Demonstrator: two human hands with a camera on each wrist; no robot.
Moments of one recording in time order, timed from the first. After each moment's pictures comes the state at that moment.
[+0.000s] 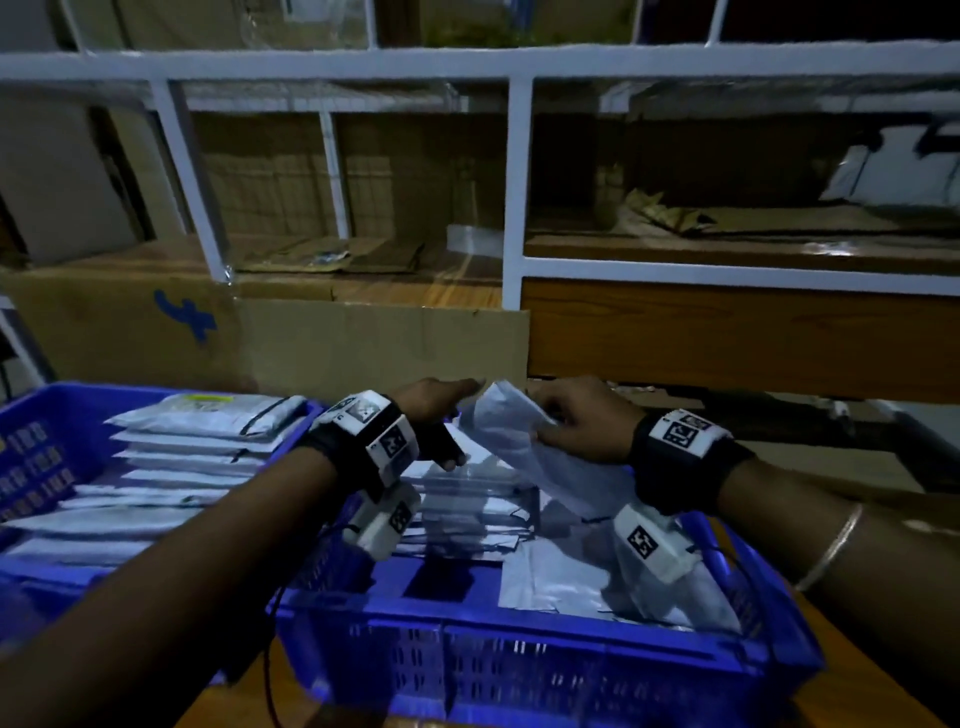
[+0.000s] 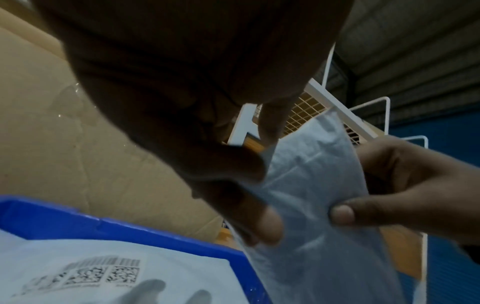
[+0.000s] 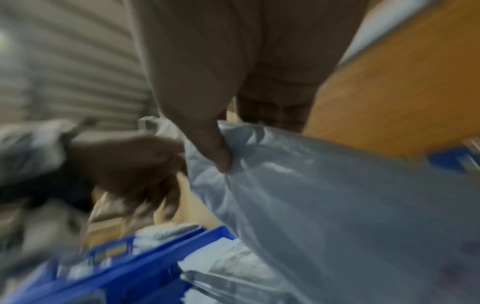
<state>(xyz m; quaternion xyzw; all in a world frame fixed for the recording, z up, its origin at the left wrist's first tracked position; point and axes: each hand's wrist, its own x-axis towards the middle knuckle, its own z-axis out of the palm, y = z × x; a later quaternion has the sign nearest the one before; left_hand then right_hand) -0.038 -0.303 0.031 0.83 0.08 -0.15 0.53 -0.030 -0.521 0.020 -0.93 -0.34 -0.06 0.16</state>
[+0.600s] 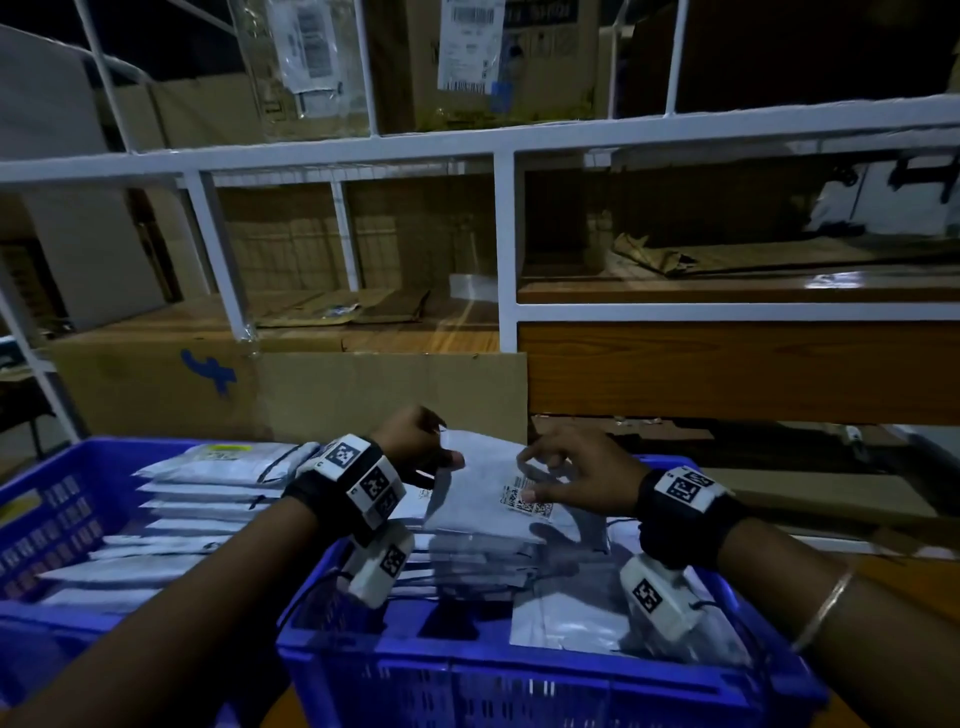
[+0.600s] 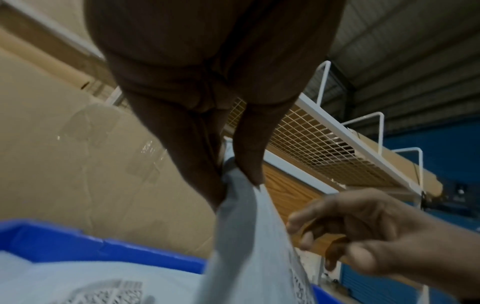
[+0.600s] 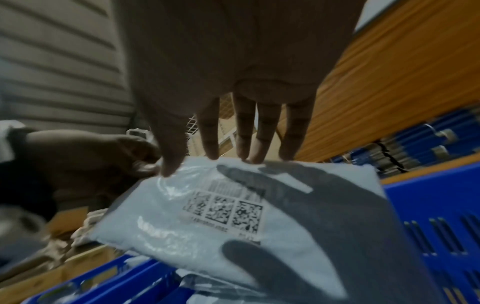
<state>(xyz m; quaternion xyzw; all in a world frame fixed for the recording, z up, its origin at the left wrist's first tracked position) -0.063 -0.293 0.054 0.87 0.04 -0.07 0.49 -0.042 -0.535 0.002 -0.91 -0.33 -0.07 0.25</state>
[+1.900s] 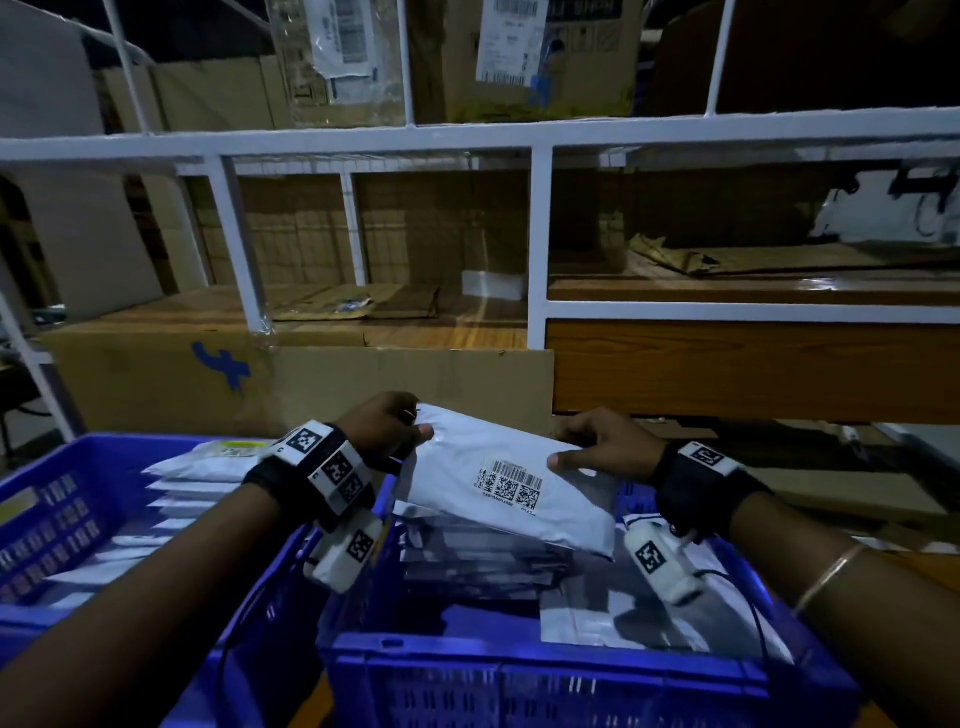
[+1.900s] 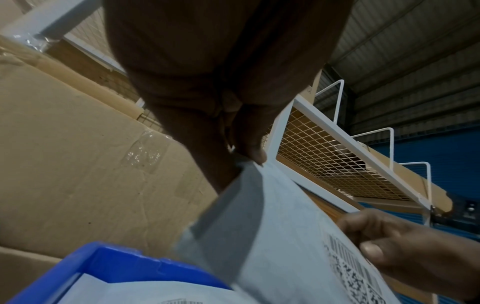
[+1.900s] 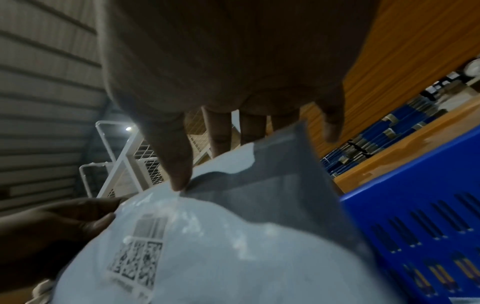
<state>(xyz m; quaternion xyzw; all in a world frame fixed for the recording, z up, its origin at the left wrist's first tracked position) -0.038 -0.205 0.041 0.89 -0.04 0.00 0.45 -0.025 -0.507 0.015 -0.89 -0.26 0.02 0.38</state>
